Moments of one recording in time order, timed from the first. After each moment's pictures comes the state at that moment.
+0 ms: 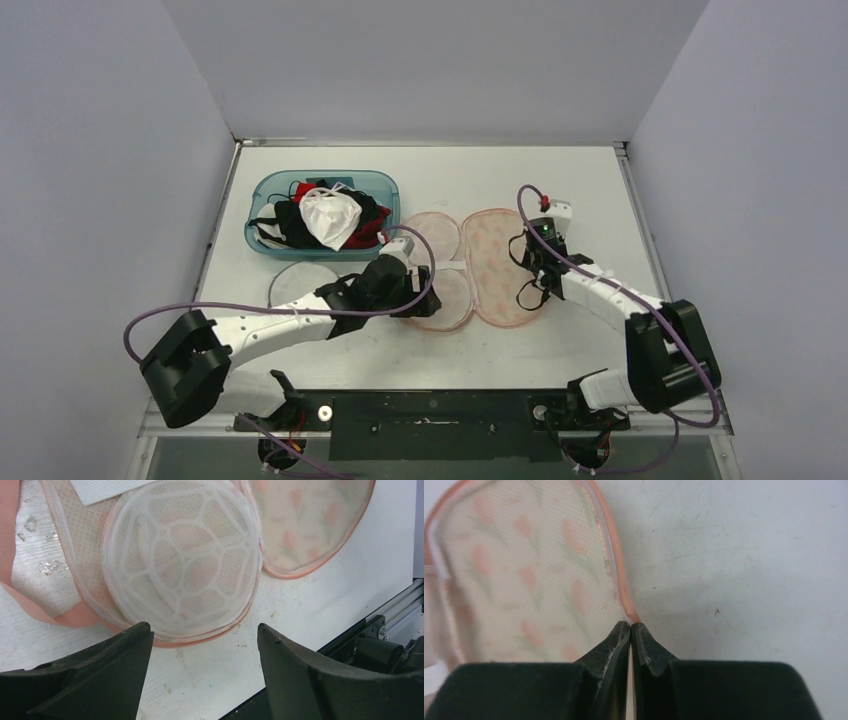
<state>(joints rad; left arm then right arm) -0.91 1.33 0.70 -0.08 -0.08 -0.80 0.33 1.43 0.69 -0.09 0.41 0.40</state>
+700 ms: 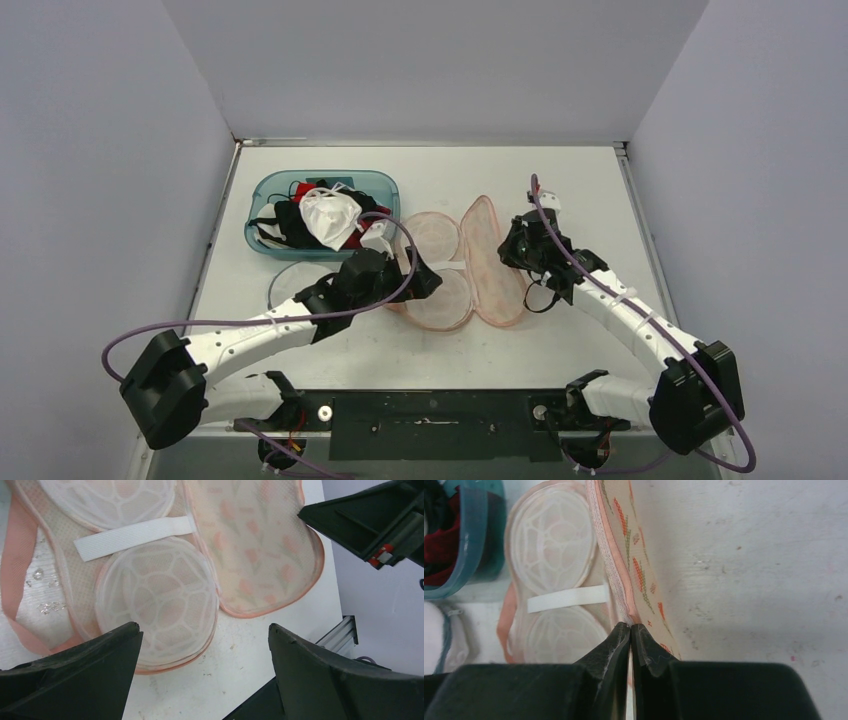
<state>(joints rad) -0.86 1.19 0.67 0.06 -0.10 -0.86 0.44 1.20 0.82 -0.33 0.14 0.55</state>
